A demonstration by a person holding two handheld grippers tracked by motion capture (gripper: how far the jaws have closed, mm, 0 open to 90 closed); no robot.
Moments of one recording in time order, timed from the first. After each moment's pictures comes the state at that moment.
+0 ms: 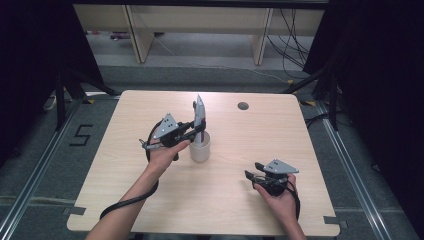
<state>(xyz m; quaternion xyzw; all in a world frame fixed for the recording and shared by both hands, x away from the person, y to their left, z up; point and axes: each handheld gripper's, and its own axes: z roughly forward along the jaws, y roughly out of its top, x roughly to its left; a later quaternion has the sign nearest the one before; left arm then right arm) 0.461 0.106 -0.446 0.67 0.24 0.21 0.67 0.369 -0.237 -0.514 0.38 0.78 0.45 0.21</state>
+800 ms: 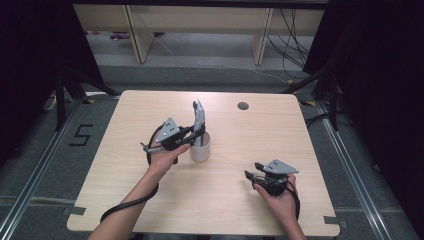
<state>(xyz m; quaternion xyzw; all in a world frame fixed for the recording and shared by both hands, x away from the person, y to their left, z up) 0.461 0.107 -0.465 0.68 0.25 0.20 0.66 0.369 -0.237 -0.514 0.38 0.78 0.45 0.21</state>
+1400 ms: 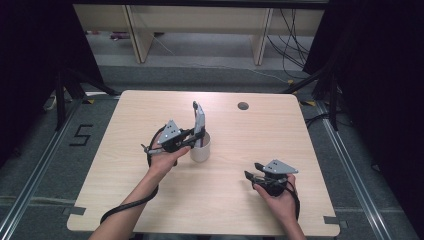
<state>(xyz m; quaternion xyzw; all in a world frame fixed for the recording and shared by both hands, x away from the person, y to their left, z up) 0.461 0.106 -0.473 0.69 0.26 0.20 0.64 0.368 -0.236 -0.514 0.38 0.78 0.44 0.21</state>
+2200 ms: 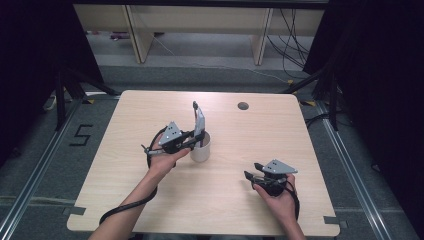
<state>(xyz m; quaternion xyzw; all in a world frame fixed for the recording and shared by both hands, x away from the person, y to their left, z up) 0.460 0.107 -0.477 0.71 0.25 0.20 0.63 0.368 -0.234 -0.514 0.39 0.78 0.44 0.20</state>
